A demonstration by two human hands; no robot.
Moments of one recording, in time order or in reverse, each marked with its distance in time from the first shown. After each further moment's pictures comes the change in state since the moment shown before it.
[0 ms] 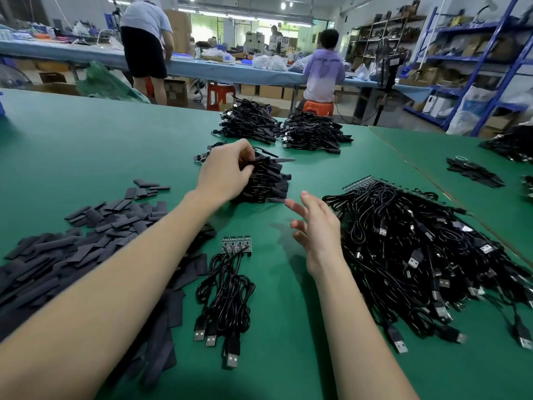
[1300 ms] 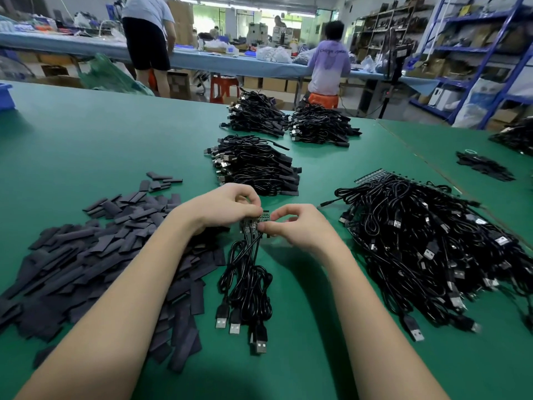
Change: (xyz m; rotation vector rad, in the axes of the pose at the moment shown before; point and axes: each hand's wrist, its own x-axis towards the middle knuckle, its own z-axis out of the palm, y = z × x) left_hand -0.060 -0.014 -0.036 -0.359 -0.676 -0.286; right_hand -0.013 -0.002 0.020 -0.888 -0.297 -0.012
